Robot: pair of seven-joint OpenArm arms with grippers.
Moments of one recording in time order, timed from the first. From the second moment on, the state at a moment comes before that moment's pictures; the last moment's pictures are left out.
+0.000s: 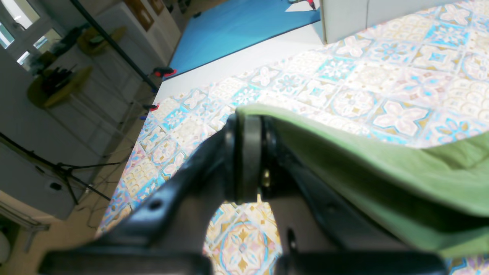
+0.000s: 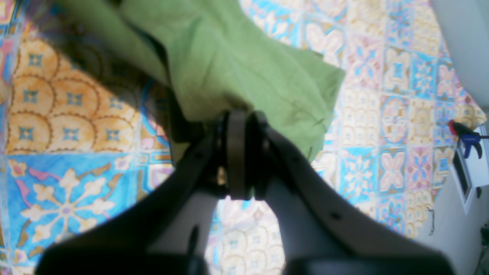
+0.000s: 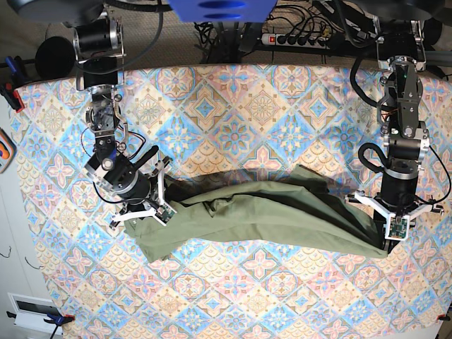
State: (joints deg) left arm -2.4 -27.7 -6.0 116.7 -7.2 -1.8 36.1; right arm 11.1 12.3 -5.2 96.2 -8.2 41.6 -44.4
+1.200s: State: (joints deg) left arm -2.7 -28.8 -5.9 116.7 -7.2 -2.0 36.1; right arm 12.9 15.6 12.8 97.2 8.2 41.4 -58.5
